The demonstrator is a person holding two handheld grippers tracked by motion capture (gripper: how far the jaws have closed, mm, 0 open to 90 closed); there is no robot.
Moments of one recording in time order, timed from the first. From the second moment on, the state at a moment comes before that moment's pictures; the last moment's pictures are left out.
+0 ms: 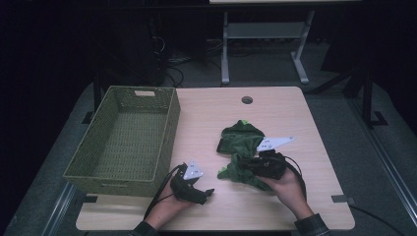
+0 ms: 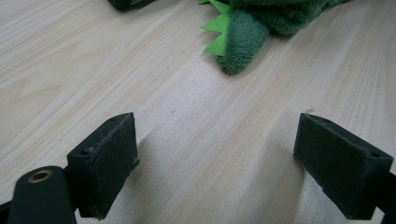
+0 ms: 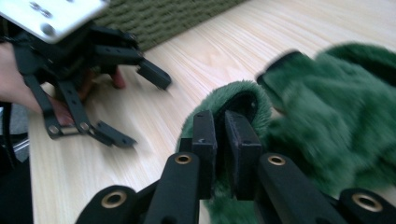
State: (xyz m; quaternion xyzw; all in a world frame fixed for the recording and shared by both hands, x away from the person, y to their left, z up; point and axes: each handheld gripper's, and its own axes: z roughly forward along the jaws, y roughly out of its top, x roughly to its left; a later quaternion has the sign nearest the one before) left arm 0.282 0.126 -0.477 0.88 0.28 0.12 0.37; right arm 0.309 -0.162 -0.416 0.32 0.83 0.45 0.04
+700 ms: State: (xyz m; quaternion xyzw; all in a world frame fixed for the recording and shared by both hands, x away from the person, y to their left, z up) left arm 0.281 0.126 -0.478 0.88 0.28 0.12 0.37; right arm 0.304 -0.186 -0.406 0.33 0.82 0.46 0.08
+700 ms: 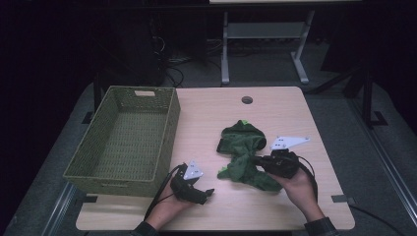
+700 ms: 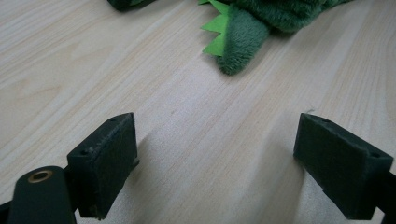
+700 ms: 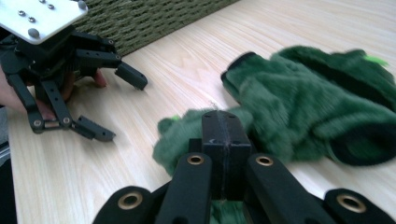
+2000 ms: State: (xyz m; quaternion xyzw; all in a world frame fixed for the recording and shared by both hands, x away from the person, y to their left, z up) left arm 0.281 0.125 -0.478 0.88 0.28 0.12 0.37; right arm 0.280 -0.263 -0.443 0.38 0.83 0.41 0.08
